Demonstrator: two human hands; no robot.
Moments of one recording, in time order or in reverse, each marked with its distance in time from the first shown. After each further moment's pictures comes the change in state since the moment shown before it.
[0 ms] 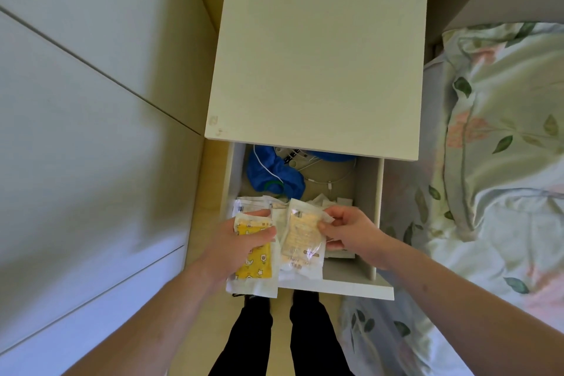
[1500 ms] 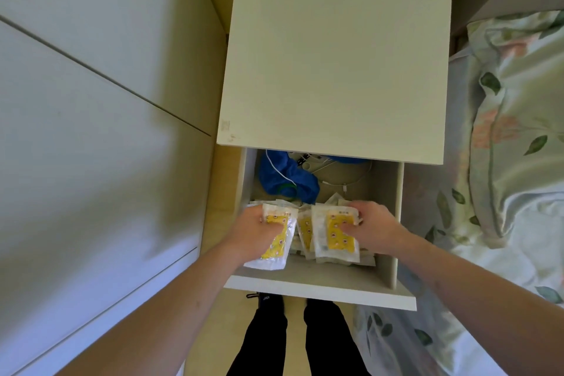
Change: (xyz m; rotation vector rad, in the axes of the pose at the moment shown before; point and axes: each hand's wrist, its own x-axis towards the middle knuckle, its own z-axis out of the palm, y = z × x) left_hand 0.055 0.008 -0.007 0.425 0.018 0.084; right_hand 0.031 -0.009 -0.017 -0.765 0.181 -0.069
